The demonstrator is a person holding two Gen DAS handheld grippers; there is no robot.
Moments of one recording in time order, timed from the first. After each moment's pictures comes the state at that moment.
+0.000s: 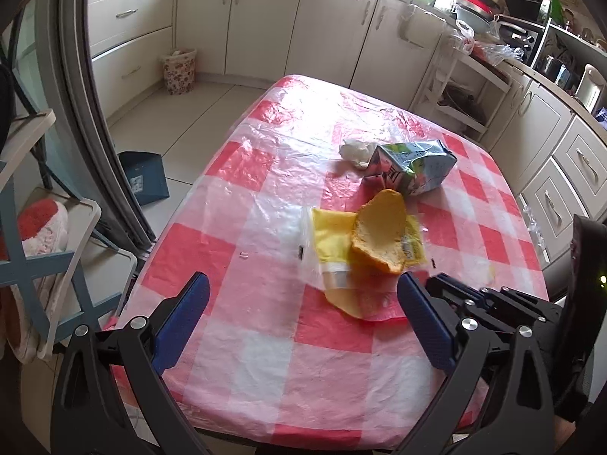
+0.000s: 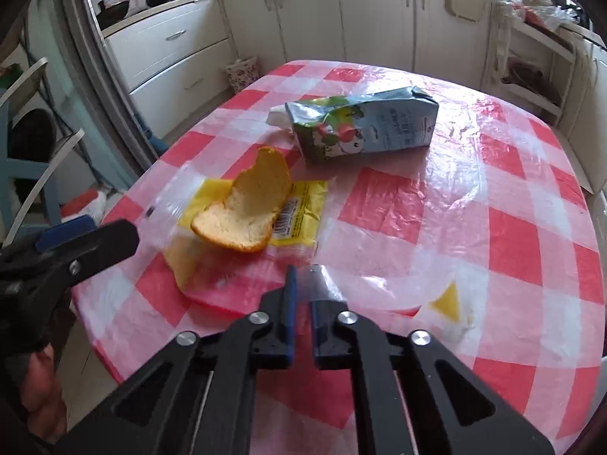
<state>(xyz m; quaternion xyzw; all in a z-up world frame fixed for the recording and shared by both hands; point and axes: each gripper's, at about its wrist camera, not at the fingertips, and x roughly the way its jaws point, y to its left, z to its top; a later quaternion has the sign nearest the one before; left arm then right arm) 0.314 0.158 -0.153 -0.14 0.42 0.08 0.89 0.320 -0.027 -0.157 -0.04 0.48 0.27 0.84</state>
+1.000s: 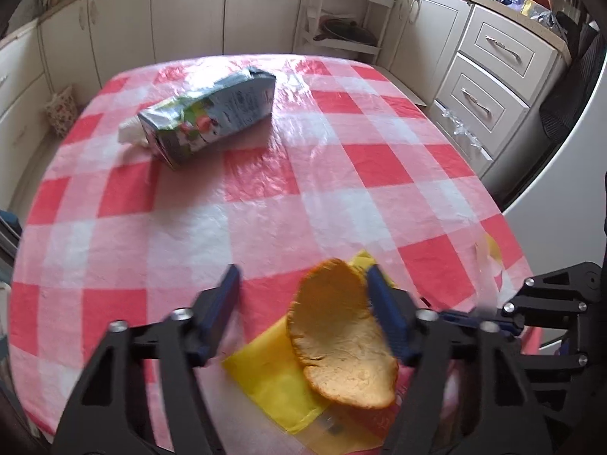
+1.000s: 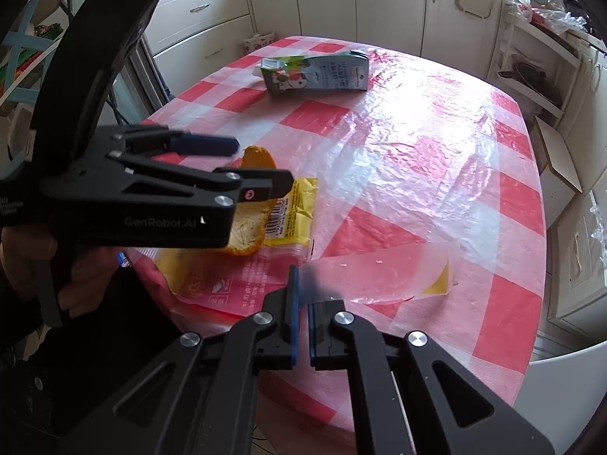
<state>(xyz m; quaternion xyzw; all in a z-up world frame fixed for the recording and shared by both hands) 0.355 0.019 -0.178 -0.03 0.46 -0.12 0.88 0.270 -0.133 -0.150 -0.09 0.49 0.29 0.81</state>
